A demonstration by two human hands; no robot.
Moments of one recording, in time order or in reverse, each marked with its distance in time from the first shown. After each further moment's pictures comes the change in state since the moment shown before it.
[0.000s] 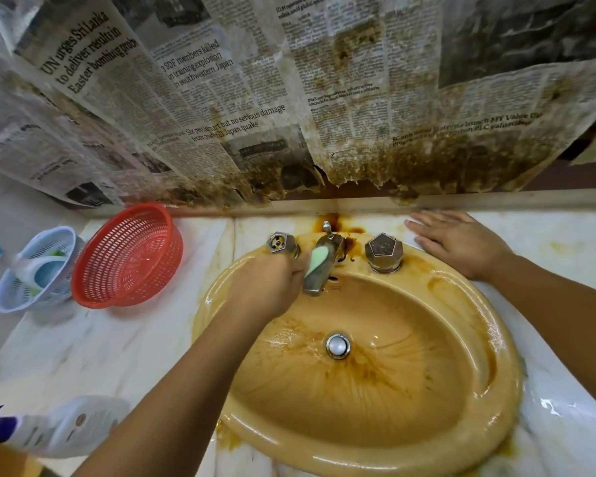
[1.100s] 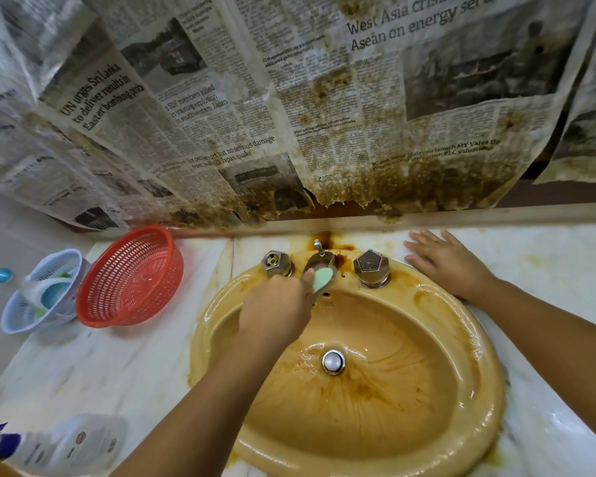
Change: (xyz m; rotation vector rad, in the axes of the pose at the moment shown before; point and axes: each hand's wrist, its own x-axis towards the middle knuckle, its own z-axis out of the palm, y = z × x) left_hand -0.013 0.040 -0.001 0.188 0.035 -0.042; right_hand -0.016 -0.011 0.003 0.263 0.058 0.146
